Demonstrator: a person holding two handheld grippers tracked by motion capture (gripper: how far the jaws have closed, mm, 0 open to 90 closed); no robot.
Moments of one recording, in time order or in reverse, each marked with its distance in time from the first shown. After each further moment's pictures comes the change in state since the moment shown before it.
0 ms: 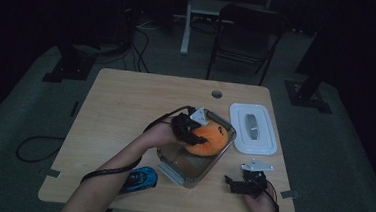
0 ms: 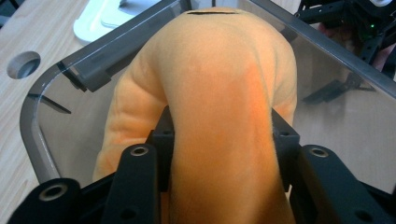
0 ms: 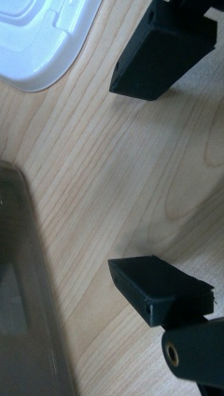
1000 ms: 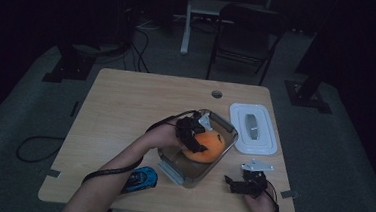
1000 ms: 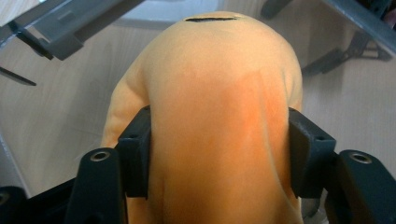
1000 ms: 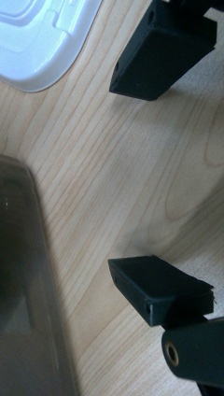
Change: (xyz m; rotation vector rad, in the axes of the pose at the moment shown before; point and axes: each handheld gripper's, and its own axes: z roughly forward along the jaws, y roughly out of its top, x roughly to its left) left arm -0.008 0.006 0.015 0.148 -0.033 0.029; right arm 0.000 0.000 0.000 0.000 -0.001 0.001
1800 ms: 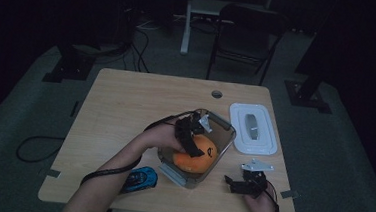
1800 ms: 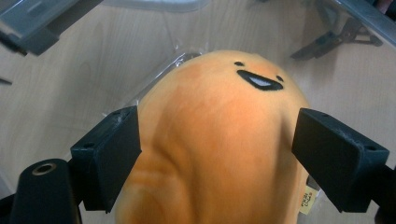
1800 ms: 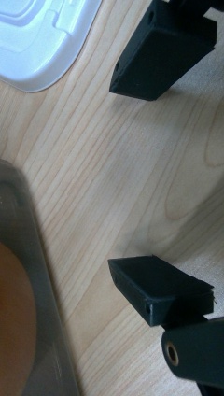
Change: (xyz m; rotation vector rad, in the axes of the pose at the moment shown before) left arm -0.002 -0.003 -0.007 0.053 -0.028 -0.025; right arm 0.000 0.000 0.000 0.000 0.000 0.000
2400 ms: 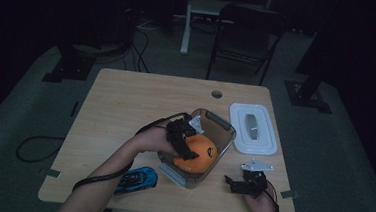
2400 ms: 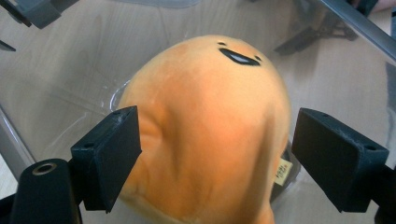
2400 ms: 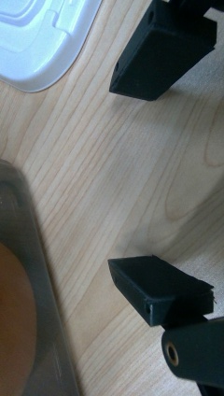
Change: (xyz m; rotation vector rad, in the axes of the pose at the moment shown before) left arm -0.010 -0.019 -0.018 -0.048 0.001 -0.036; right arm 0.000 0.000 0.000 0.000 -0.001 0.000
